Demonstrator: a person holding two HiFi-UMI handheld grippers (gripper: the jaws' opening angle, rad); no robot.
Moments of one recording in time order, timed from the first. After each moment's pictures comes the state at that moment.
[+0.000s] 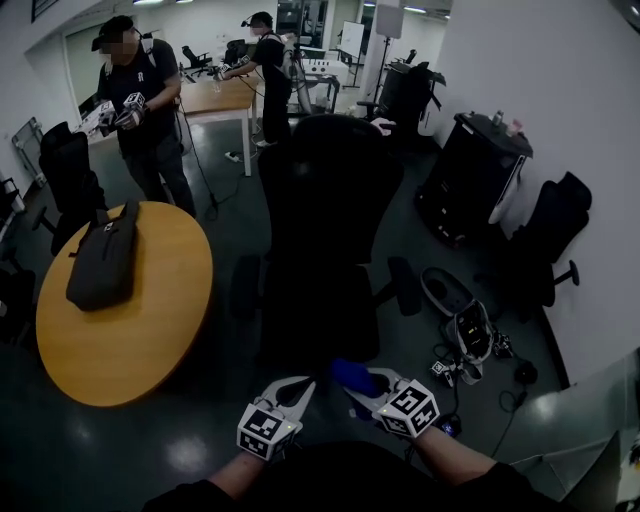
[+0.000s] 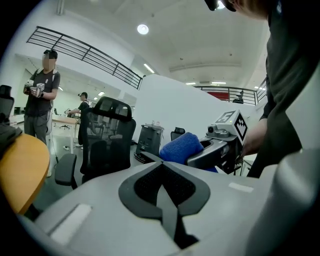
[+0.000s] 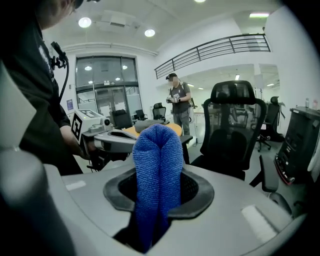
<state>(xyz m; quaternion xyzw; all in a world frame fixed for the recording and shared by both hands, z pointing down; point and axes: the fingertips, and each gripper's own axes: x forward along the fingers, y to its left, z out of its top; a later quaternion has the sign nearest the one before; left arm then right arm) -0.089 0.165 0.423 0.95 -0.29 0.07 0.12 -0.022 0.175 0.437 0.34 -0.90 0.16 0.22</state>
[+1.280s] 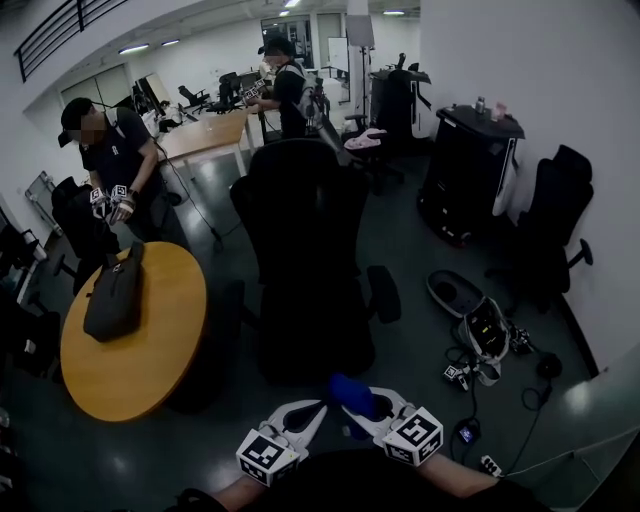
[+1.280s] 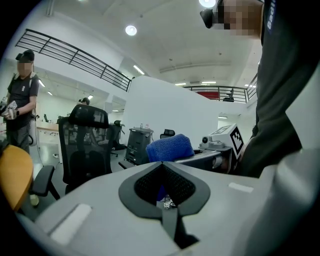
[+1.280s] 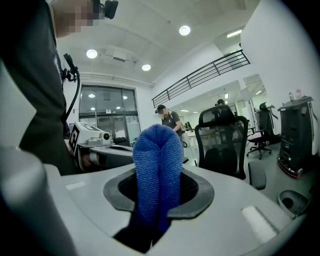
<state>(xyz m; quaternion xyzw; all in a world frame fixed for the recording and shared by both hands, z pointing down) 0.024 0.233 0.356 0.96 -0.25 0.07 0.09 0.062 0.229 0.372 0.36 -0.92 0.13 0.05</state>
